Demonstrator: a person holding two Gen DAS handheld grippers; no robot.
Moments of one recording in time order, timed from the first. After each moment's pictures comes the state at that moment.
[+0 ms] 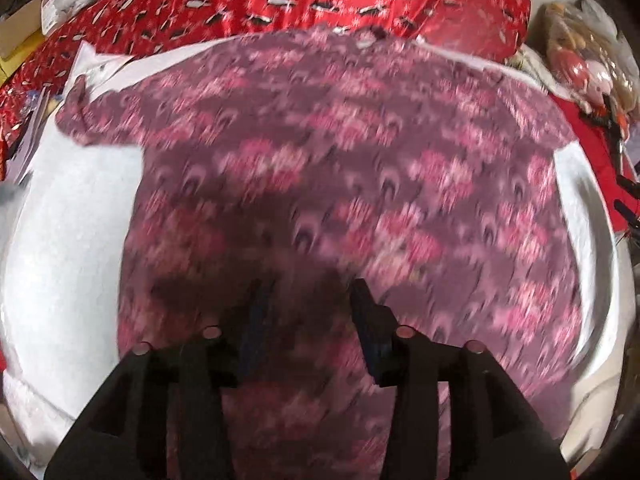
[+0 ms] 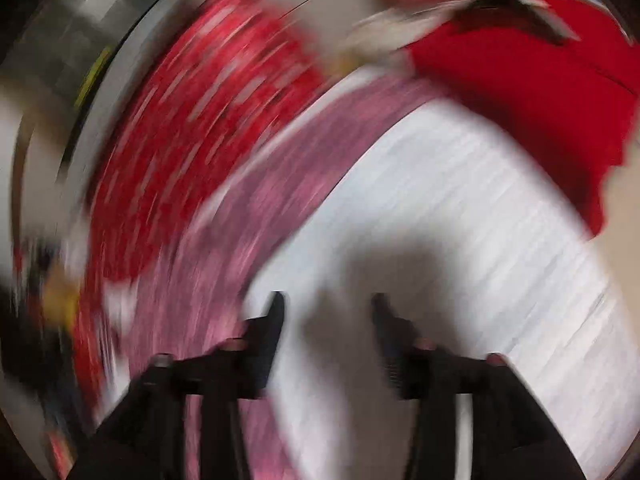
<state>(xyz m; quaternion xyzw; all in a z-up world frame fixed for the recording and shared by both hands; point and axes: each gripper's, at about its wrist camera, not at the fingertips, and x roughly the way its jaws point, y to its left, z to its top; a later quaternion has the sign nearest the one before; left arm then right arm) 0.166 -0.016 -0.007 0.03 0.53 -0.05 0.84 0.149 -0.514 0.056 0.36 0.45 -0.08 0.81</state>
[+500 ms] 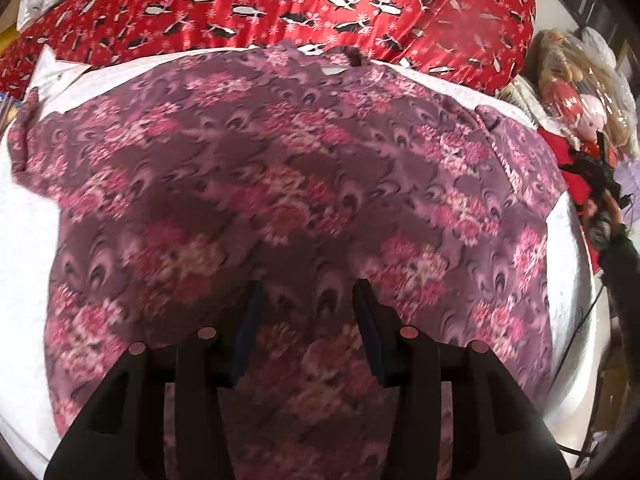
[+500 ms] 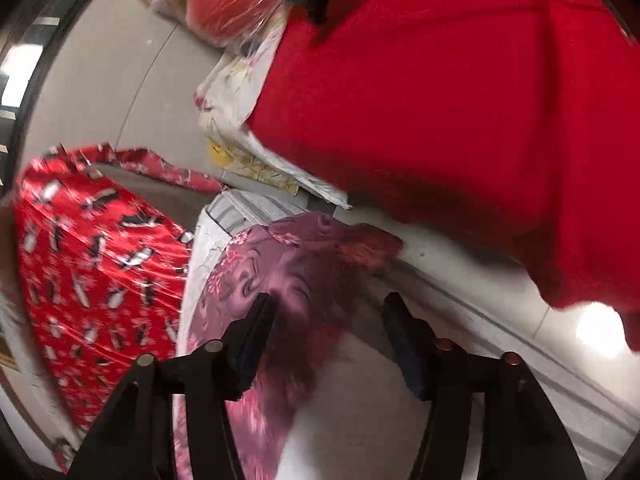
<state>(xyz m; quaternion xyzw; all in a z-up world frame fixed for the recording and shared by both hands) 0.230 -0.051 -0.017 -0.02 0.52 -0.09 0.85 0.306 -0.667 -0.060 0.50 0.42 -0.21 0.73</state>
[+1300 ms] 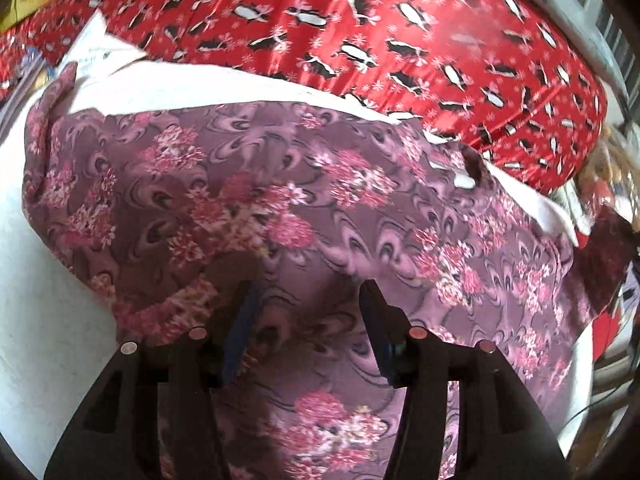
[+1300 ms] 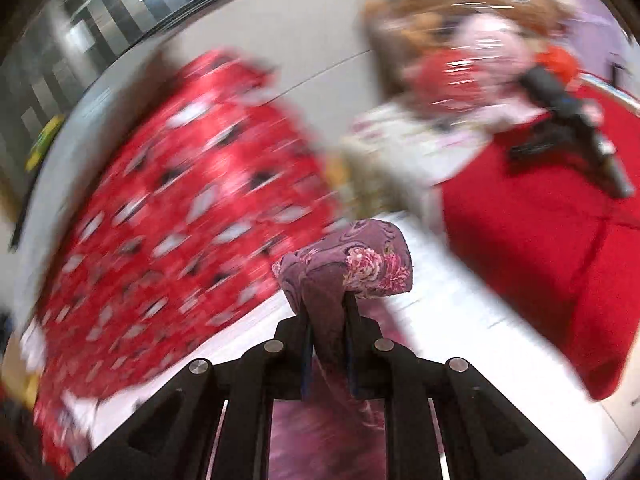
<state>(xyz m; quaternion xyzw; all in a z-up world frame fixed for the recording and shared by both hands) 0.316 0.051 -0.020 -0.12 0.49 -0.03 0.86 0.353 -0.490 0.095 0.27 0.39 -0.13 0.87</state>
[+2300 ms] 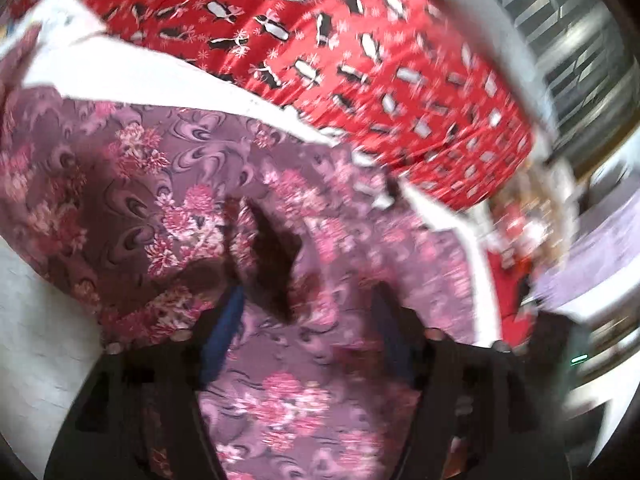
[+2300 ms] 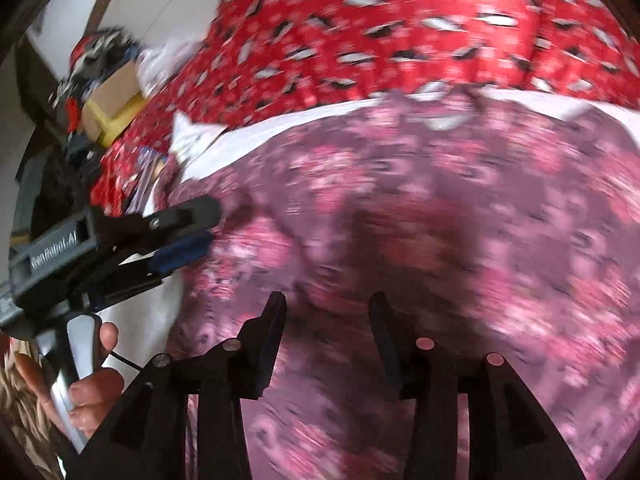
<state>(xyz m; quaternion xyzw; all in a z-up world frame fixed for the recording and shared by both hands) 0.314 0.080 0.005 -0.21 0.48 -0.16 0.84 0.260 -0.138 0.011 0.14 0.54 0.20 0.81</state>
